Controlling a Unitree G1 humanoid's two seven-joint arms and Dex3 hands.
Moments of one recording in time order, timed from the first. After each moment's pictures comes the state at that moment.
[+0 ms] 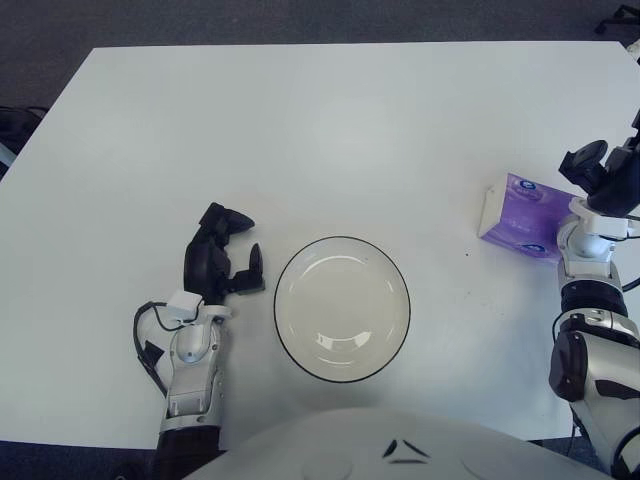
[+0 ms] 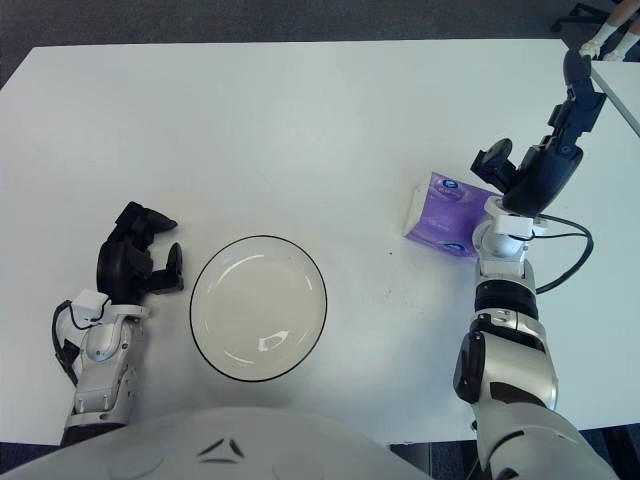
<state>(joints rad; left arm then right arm) 0.25 0.00 0.09 -0.10 -0.08 -0.10 -0.01 -0.51 -0.44 -0.38 0.79 -0.33 -1.23 -0.54</state>
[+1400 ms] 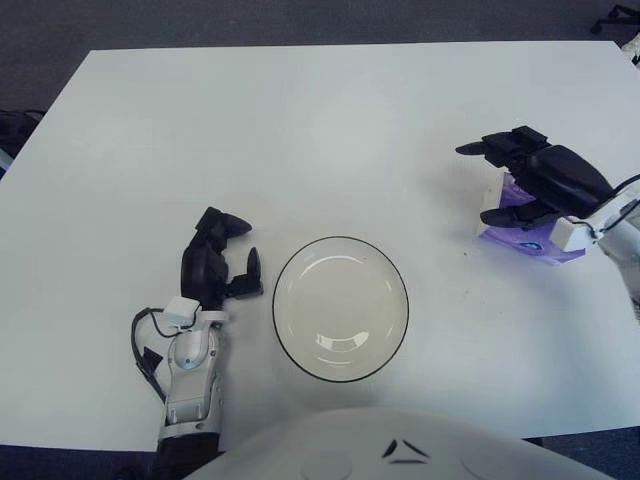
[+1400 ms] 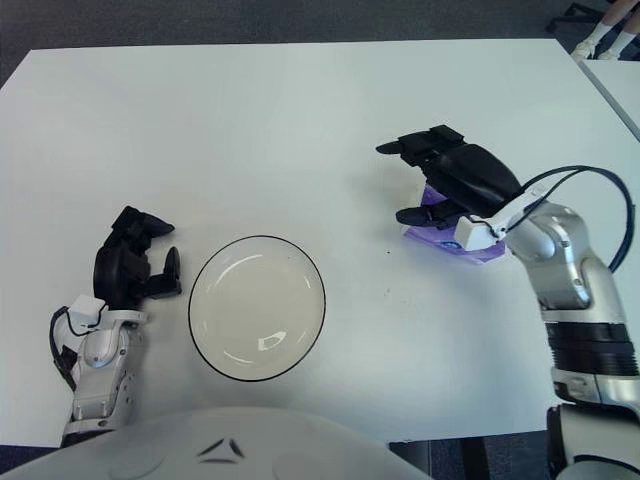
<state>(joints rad) 0.28 -0.02 0.08 -0.12 -0.09 -0.10 -0.01 -0.21 -0.81 -0.13 -0.06 -0.46 -0.54 0.40</state>
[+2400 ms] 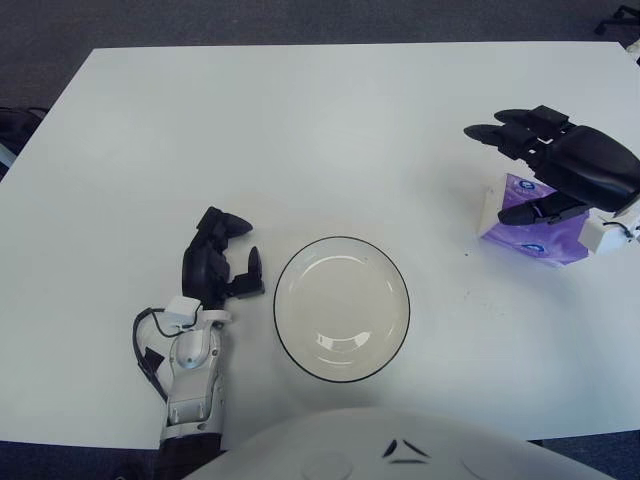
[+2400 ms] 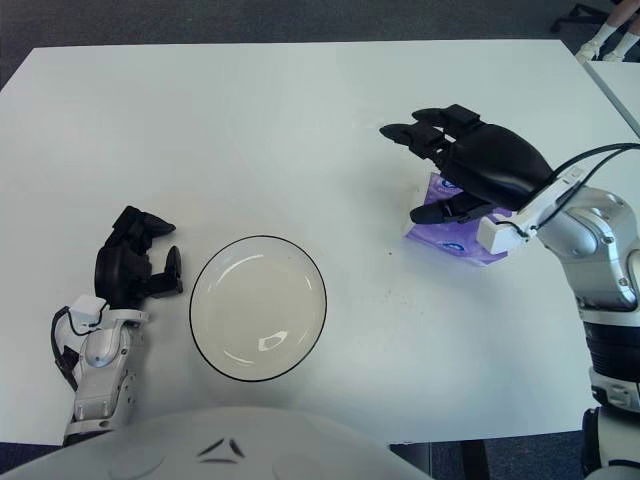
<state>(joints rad) 0.28 -0.03 0.08 -0.13 -0.09 -0.07 0.01 -0.19 -0.92 -0.20 -0.15 -0.43 -0.56 0.42</state>
